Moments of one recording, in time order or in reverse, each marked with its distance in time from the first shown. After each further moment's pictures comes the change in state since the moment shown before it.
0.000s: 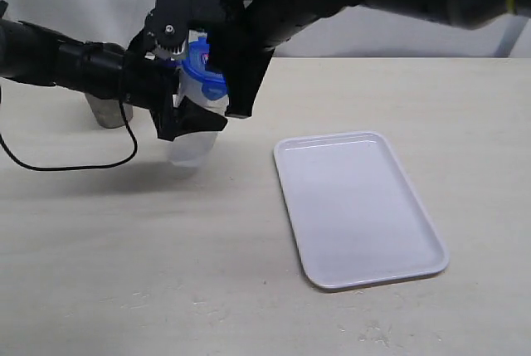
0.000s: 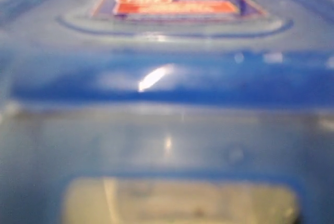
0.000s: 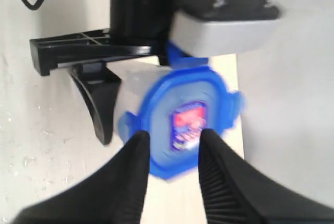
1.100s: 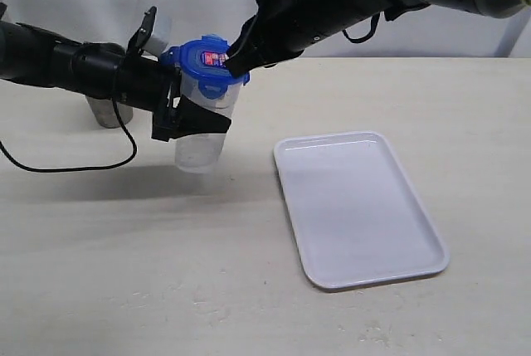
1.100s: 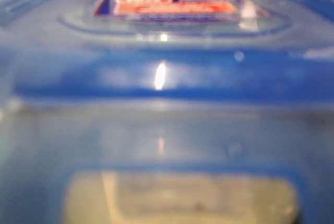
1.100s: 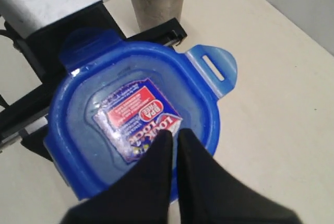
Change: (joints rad) left arm 0.001 0.003 0.000 -0.034 0.167 0.000; right arm -0.251 0.096 0.000 0.763 0.031 -0.033
